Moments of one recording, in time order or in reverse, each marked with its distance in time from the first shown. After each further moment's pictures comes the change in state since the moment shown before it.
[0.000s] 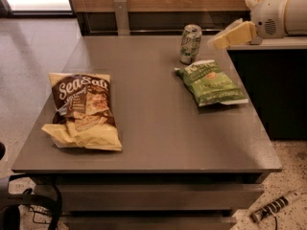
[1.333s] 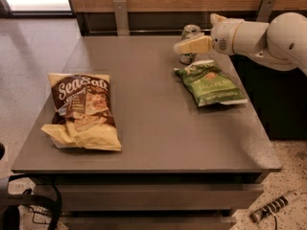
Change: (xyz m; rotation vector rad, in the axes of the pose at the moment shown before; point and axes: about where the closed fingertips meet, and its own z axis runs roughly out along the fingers) arm 0.015 0.004 0.114 -0.010 -0.209 0.142
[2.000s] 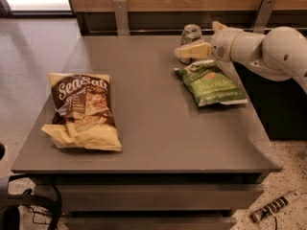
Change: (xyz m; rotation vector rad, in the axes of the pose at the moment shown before) arm 0.026 -0.014 0.005 0.054 -0.024 0.039
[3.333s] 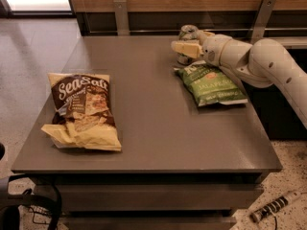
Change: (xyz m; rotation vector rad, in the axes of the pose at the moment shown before) arm 0.016 -0.001 0.037 -0.029 -0.099 0.101
